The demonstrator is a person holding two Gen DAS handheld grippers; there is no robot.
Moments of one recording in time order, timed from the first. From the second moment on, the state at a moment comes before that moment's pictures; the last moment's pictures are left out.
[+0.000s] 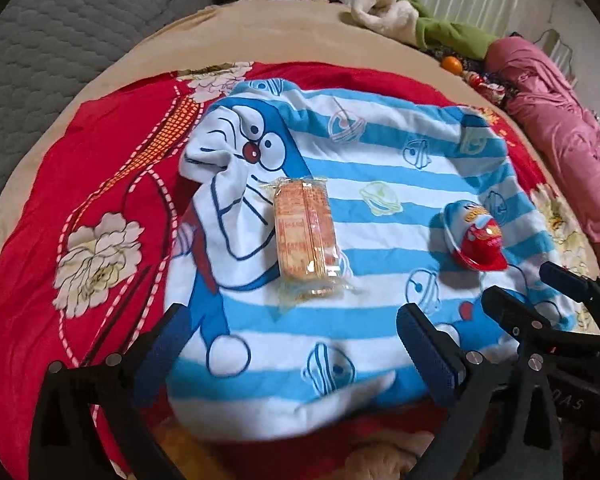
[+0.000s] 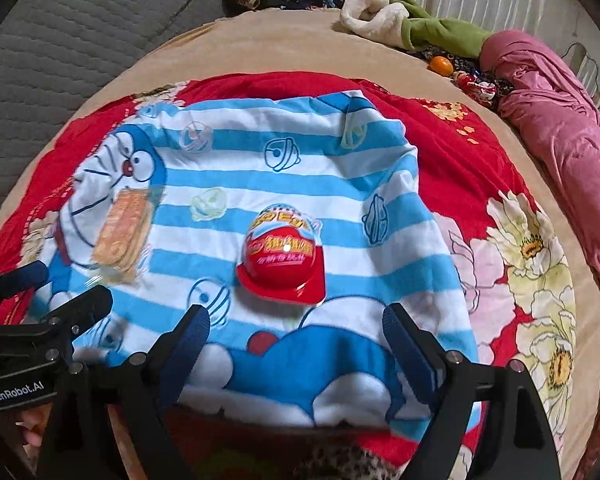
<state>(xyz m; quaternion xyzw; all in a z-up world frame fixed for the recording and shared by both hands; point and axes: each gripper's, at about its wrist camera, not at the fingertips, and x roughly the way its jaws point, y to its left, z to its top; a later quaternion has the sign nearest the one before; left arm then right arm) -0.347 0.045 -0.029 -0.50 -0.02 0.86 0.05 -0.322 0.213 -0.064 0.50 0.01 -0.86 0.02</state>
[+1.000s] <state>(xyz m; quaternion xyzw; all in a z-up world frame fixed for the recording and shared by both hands) -0.191 0.016 0.095 -0.34 -0.05 0.94 0.05 -0.162 0.216 0.053 0.35 0.00 -0.93 0.06</state>
